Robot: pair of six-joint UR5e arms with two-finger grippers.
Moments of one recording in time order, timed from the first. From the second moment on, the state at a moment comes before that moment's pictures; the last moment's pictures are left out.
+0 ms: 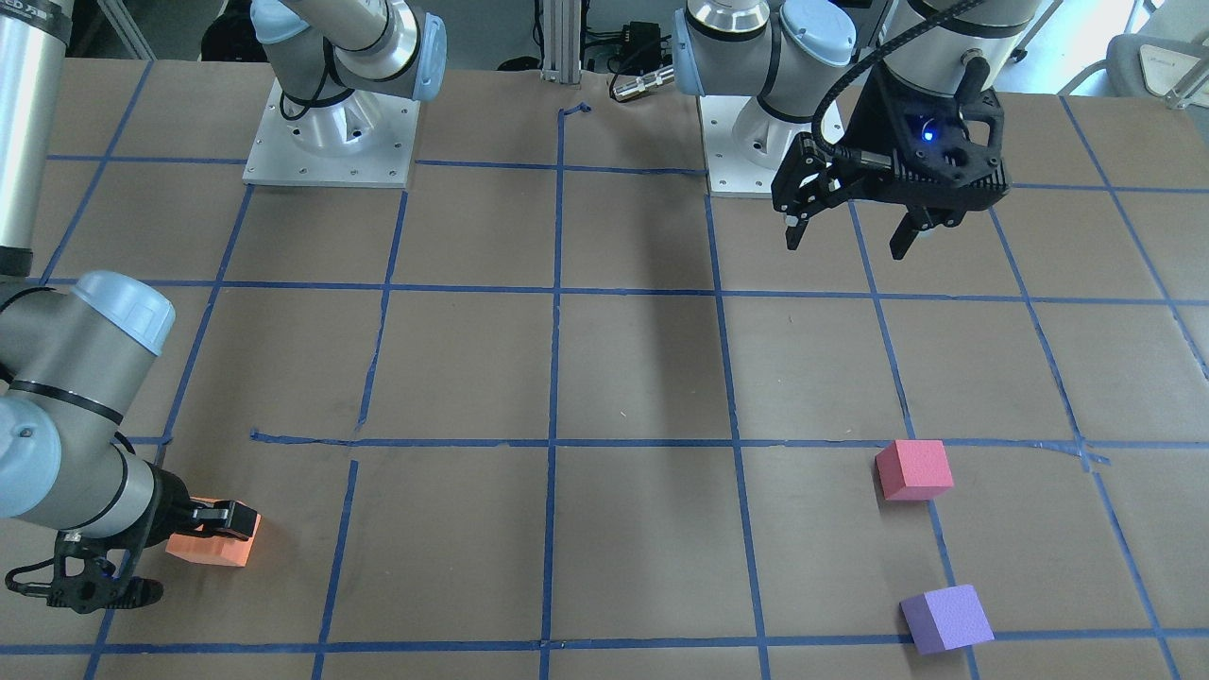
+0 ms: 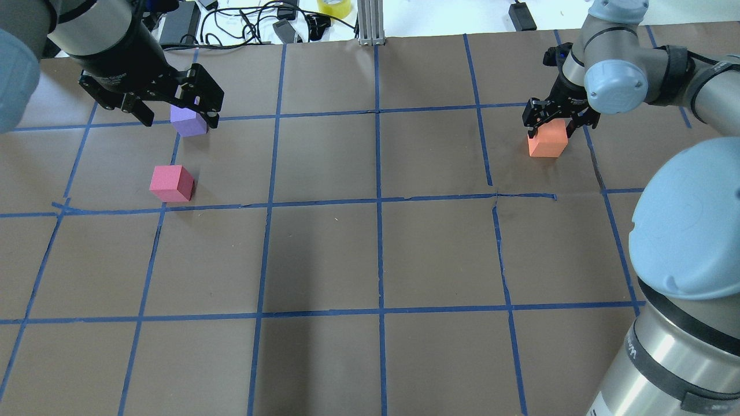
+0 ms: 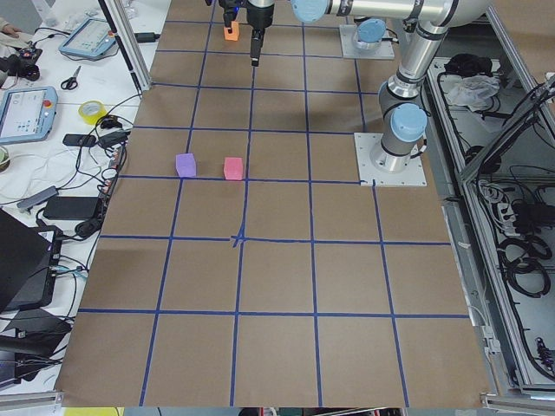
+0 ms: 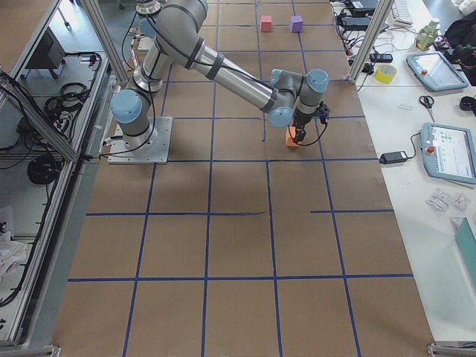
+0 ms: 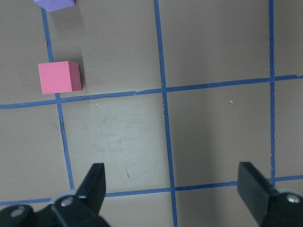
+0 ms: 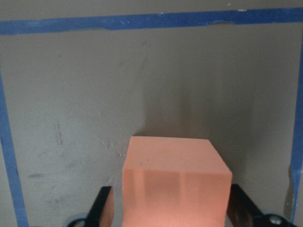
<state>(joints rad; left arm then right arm) -1.55 -1.55 -1.55 -1.52 1.57 0.10 1.36 -0.96 1.49 -2.04 -1.56 -0.18</state>
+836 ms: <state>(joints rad) -1.55 -1.55 -1.55 -1.52 1.57 0.11 1.36 -0.96 1.48 -2.04 -1.56 -0.18</state>
